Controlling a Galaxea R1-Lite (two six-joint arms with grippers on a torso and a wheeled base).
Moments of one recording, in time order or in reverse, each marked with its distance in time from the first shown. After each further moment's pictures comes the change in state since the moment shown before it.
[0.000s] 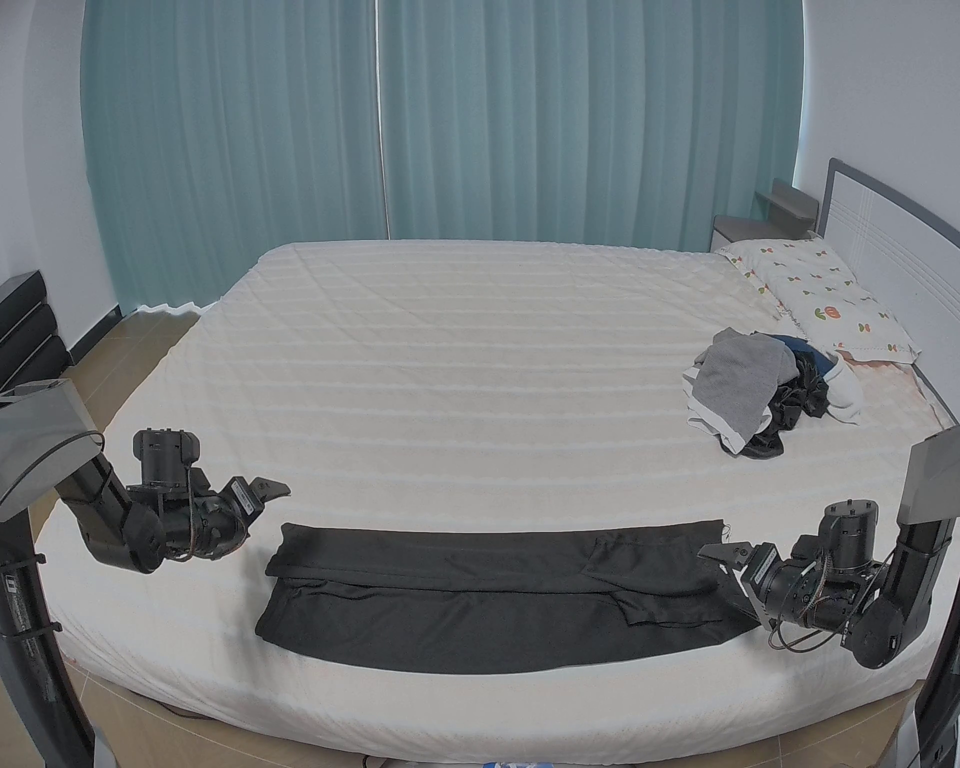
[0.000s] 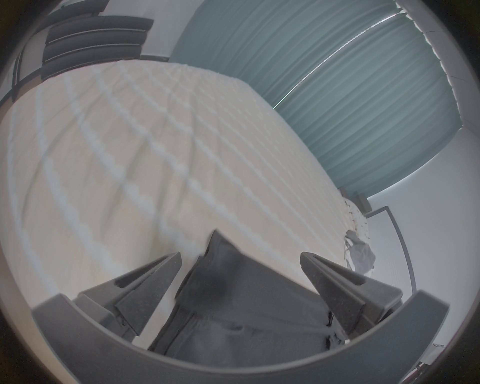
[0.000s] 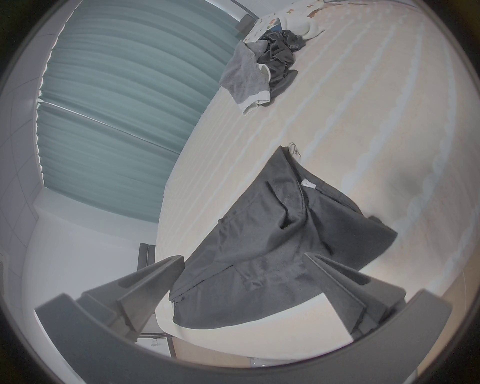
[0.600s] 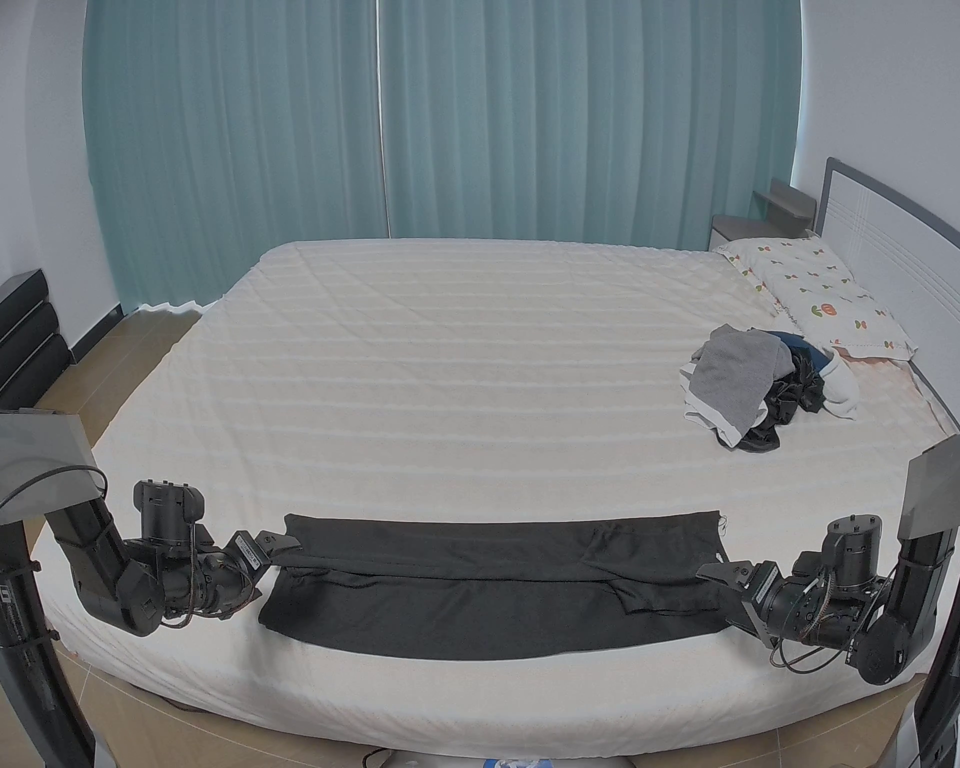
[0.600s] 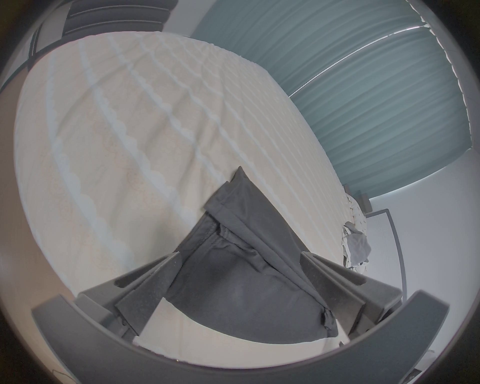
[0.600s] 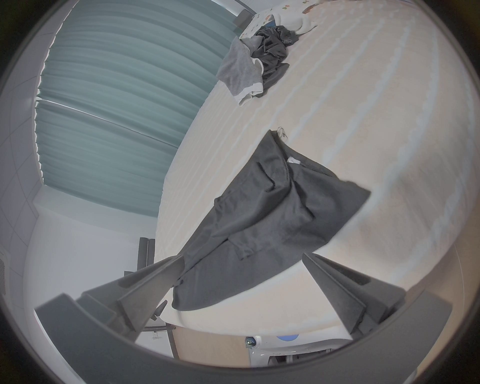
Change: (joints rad) left arm -0.066 -0.058 0.309 -0.173 0.012 -0.140; right arm 0.030 -0.005 0.093 -0.063 0.004 0.013
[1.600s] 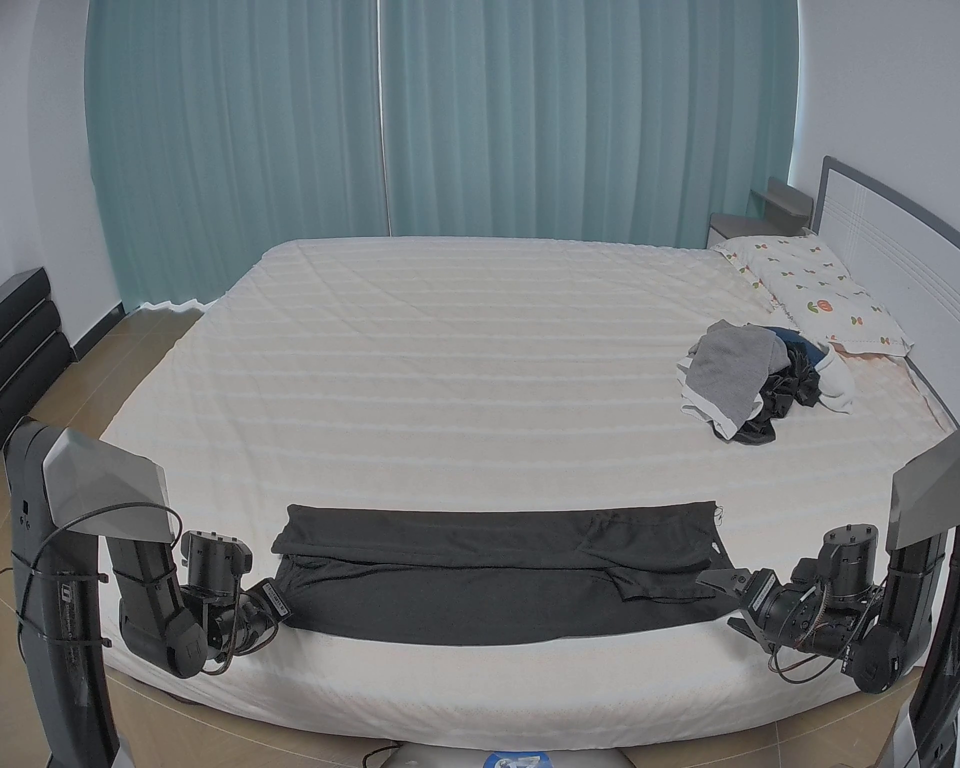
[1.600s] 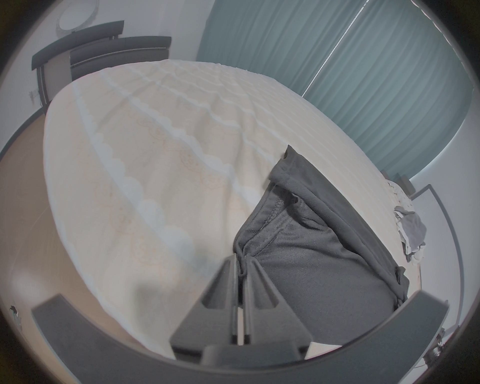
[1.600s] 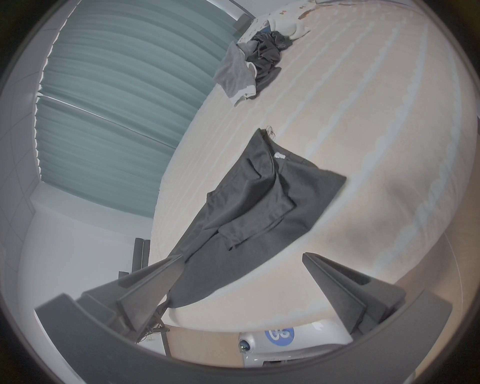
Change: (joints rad) left arm -0.101 0.240 0.066 -0.234 0.353 0.117; right arm 0.015 0.055 0.041 -0.092 -0.048 -0.009
